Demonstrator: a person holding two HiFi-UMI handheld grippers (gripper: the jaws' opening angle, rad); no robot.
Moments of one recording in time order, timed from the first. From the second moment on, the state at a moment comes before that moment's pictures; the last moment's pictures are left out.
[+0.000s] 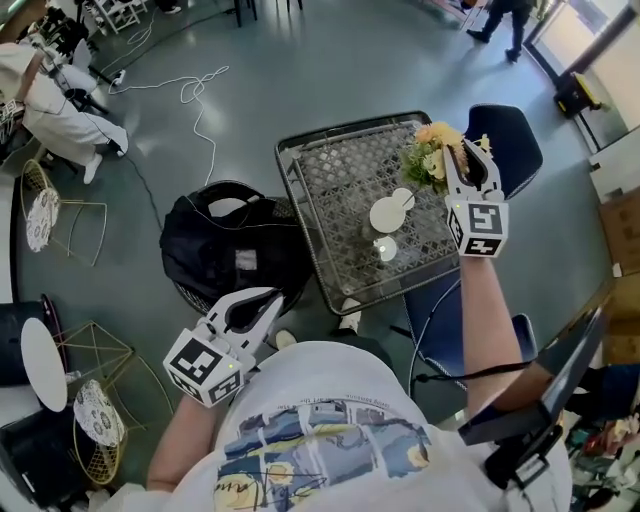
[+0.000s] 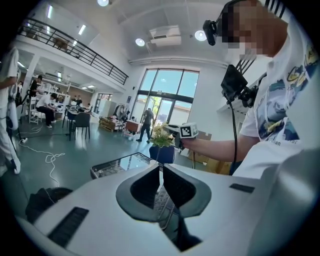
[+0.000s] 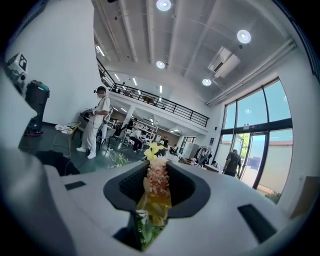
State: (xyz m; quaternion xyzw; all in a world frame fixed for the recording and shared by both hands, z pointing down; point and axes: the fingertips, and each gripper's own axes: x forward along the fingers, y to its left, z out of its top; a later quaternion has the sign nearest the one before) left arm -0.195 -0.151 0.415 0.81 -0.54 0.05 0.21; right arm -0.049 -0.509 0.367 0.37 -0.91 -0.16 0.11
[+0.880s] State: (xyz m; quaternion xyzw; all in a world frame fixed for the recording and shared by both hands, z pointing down) left arm -0.204 -0.143 0.420 0.78 -0.57 0.07 0.24; right arm -0.075 -0.504 0.501 0.34 -0.92 -0.12 0.17
